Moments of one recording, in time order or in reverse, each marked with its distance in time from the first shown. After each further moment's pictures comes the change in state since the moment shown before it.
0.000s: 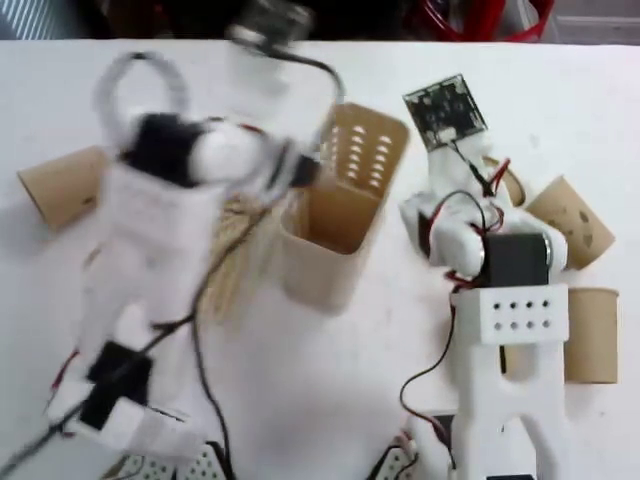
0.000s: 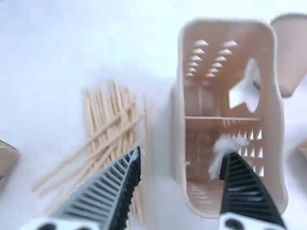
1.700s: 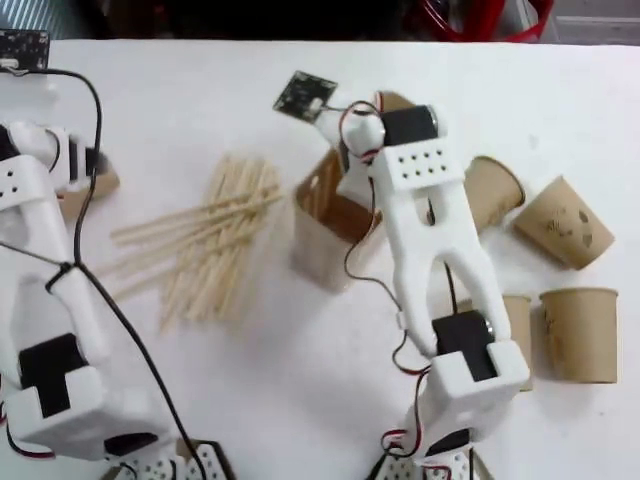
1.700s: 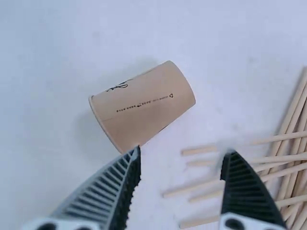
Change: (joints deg) left arm -43.1 4.8 28.7 -26.5 -17.1; right arm -10.6 46.7 -36.4 12.7 29.1
